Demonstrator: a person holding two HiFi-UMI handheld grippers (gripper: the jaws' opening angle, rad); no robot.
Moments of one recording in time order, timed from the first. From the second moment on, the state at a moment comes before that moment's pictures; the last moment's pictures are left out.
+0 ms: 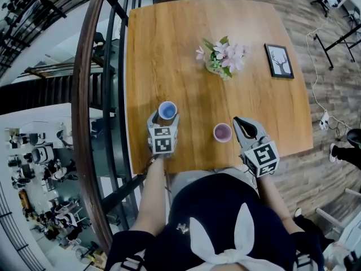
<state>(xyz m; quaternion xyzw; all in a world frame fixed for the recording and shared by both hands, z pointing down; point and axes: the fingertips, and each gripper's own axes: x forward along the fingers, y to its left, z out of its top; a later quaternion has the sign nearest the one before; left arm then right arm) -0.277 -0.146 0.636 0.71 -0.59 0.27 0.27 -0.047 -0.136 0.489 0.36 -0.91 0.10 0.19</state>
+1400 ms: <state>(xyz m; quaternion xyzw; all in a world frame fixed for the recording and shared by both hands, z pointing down) -0.255 -0.128 0.495 0.74 -0.63 0.20 0.14 -0.013 -0.119 0.477 0.35 -0.91 0.09 0.18</state>
